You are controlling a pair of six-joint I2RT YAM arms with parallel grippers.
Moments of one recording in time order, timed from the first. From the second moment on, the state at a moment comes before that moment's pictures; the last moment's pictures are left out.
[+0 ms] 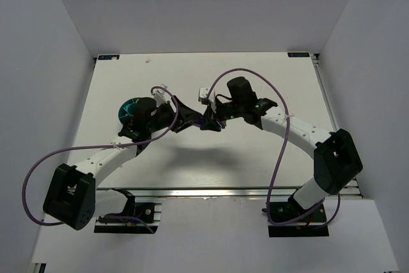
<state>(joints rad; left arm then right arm) -0.43 1.24 0.66 0.26 0.49 -1.08 0.69 1.56 1.16 -0.22 -0.75 -0.49</state>
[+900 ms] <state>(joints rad) -0.27 1.24 1.00 -0.34 0.25 -0.77 0.66 1.52 1.11 -0.22 -0.65 -0.52</state>
